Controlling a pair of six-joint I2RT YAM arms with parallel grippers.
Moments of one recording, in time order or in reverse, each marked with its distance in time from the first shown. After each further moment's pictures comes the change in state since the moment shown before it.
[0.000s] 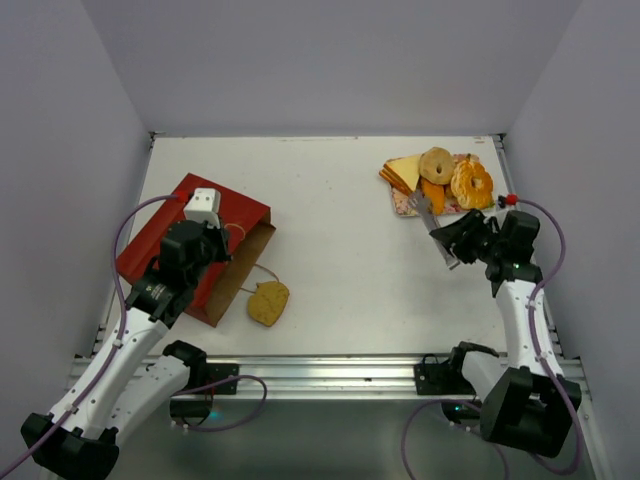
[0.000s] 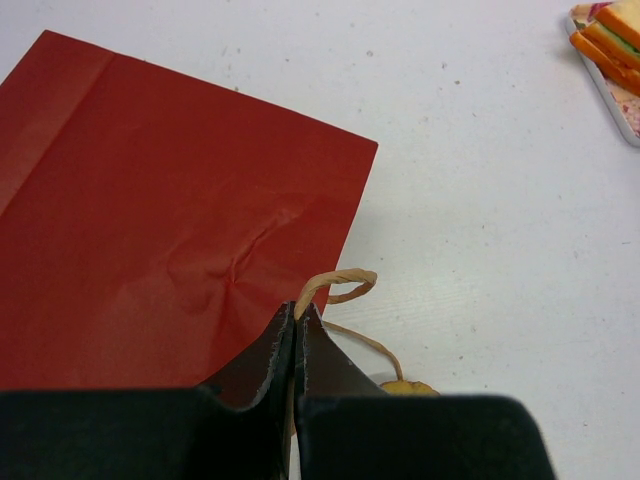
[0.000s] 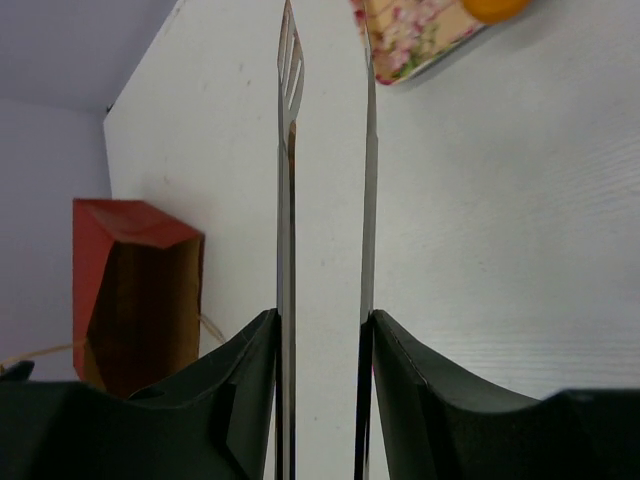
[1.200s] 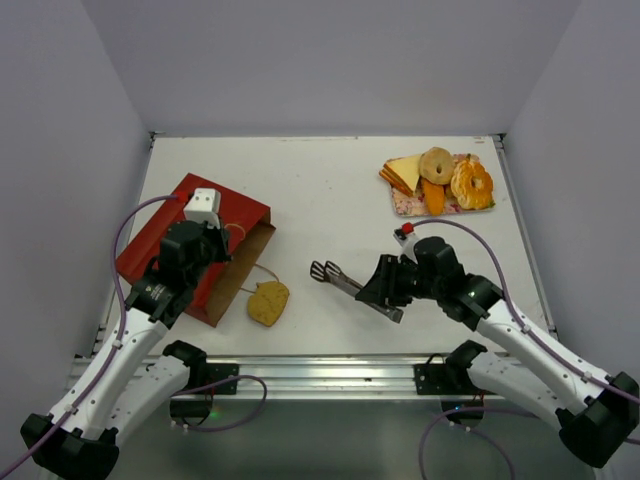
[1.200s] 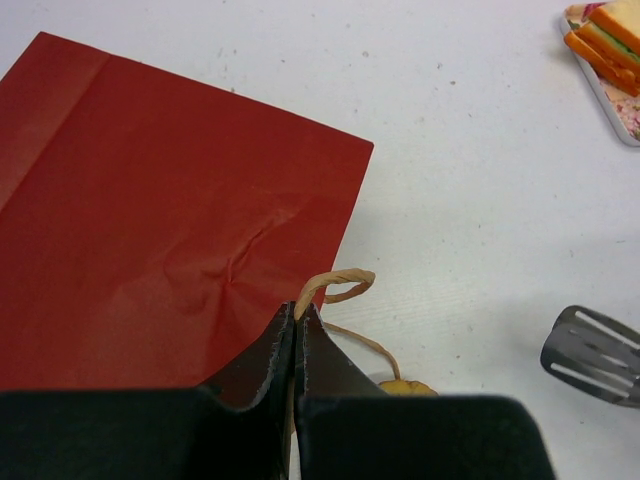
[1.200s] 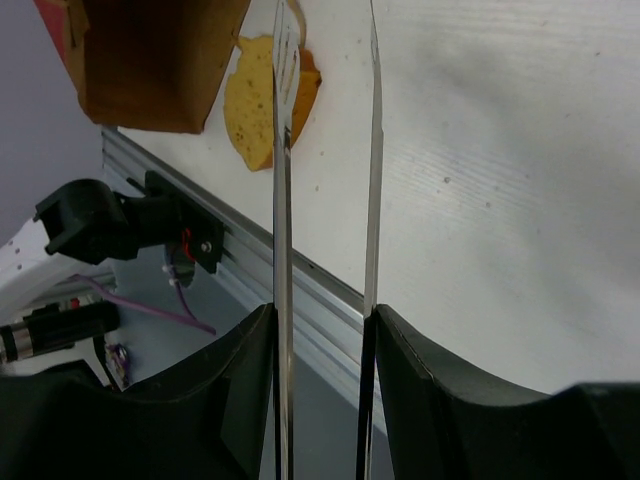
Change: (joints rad) left arm 0.000 -0.004 0.000 0.000 0.006 0.000; right arm 0.912 -0.140 0.007 -0.189 0.204 0.136
